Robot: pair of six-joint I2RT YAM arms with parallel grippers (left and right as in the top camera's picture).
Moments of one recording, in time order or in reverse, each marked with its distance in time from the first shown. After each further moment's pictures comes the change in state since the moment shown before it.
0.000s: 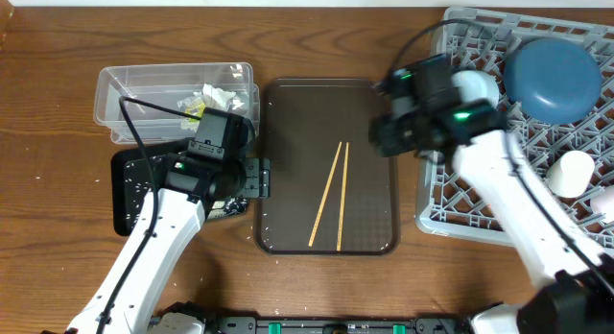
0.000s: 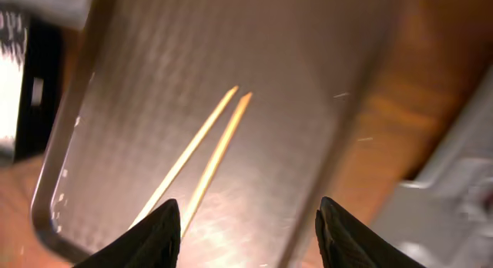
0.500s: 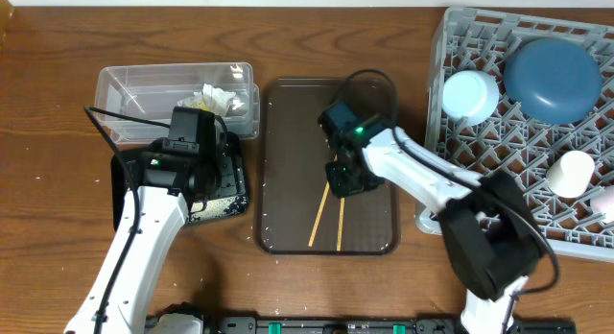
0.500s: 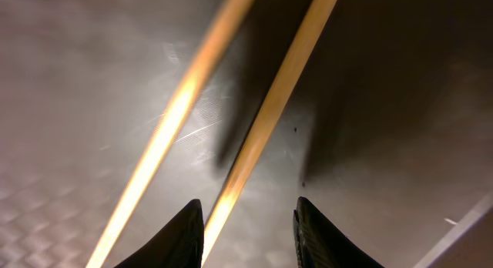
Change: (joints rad) left arm 0.136 0.000 0.000 -0.066 -0.053 -0.030; right arm 0.223 0.381 0.000 -0.042 0.074 0.254
